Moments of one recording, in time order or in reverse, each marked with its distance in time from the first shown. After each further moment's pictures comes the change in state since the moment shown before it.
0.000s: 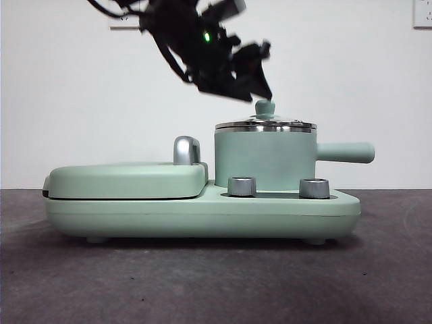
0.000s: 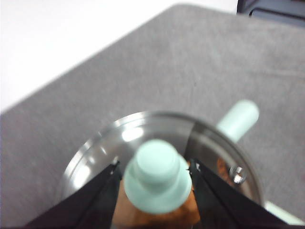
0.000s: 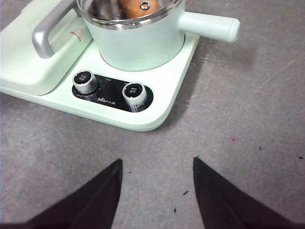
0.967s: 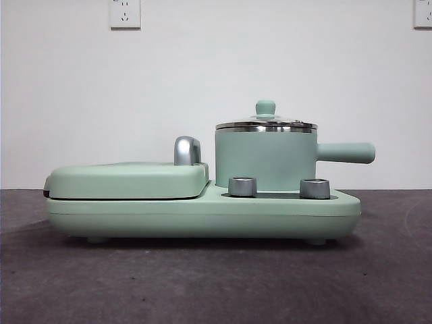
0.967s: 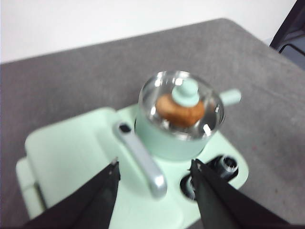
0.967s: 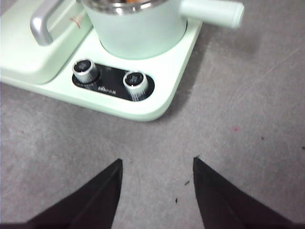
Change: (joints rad) left arm 0.195 -0.718 -0.202 -0.602 0.005 -0.257; right arm 0.000 0.003 0.000 -0.029 -0.007 0.000
